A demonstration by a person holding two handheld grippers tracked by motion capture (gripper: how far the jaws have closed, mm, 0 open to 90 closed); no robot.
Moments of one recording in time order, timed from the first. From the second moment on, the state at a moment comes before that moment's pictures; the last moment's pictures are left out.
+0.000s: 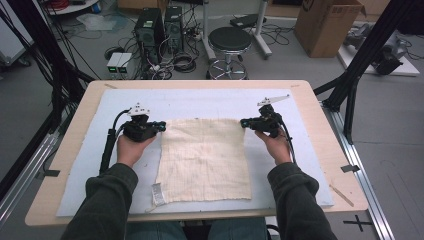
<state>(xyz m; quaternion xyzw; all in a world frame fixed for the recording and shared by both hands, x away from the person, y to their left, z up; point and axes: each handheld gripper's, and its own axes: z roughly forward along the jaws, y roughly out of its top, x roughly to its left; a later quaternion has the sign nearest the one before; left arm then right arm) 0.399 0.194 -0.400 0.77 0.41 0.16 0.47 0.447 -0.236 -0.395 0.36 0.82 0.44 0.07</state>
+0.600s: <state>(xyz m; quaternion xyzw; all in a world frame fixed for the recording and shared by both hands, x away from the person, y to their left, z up) 0.372 0.196 -0.389 0.77 0.38 0.17 0.48 0.425 -0.236 -0.378 0.33 0.82 0.47 0.06</state>
